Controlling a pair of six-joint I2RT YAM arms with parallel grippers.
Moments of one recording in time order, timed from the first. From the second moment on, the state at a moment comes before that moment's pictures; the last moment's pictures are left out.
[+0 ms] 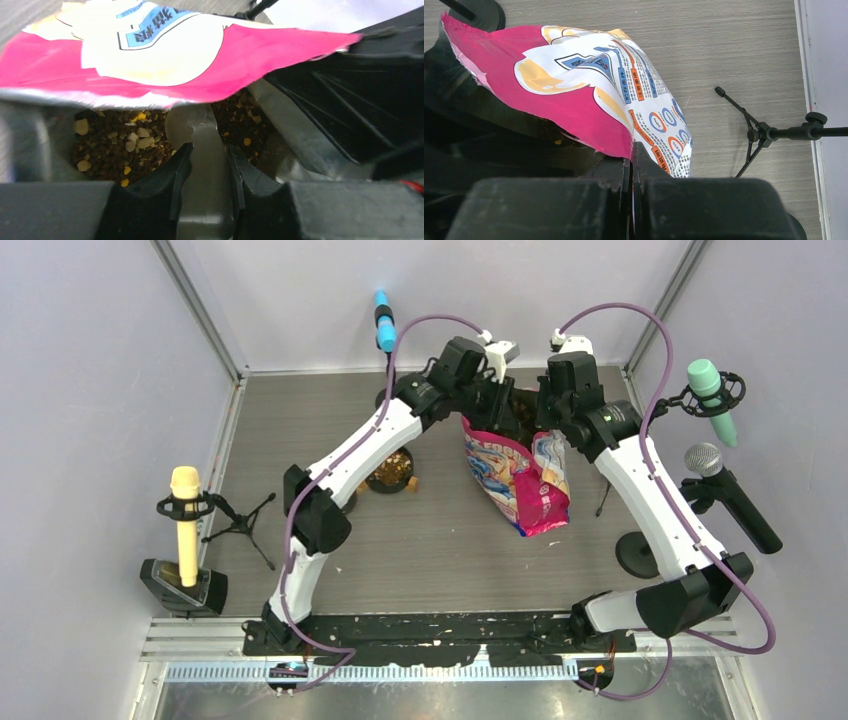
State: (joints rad) left arm -0.78 2.12 2.28 -0.69 0.36 -0.32; right arm 0.36 1.37 1.52 -0.77 0.35 0.25
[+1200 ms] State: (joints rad) left arm -0.69 2.17 2.07 -0.20 0.80 -0.95; right arm 0.36 1.36 1.51 -0.77 0.37 0.24
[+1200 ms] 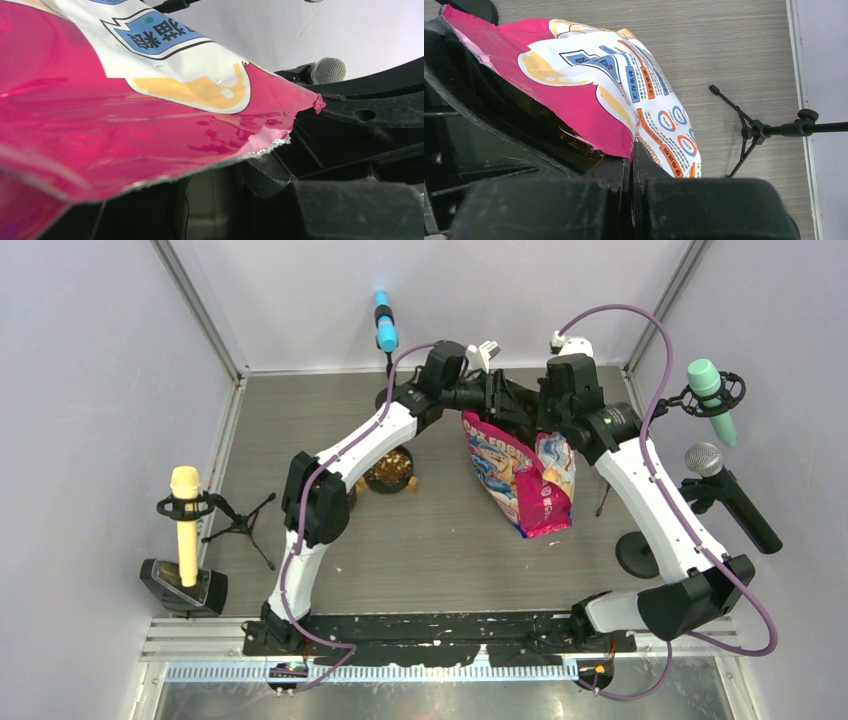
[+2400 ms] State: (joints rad) left arm -0.57 1.80 1.88 -0.30 0.68 -1.02; right arm 0.36 1.35 1.51 -0.78 0.41 0.25
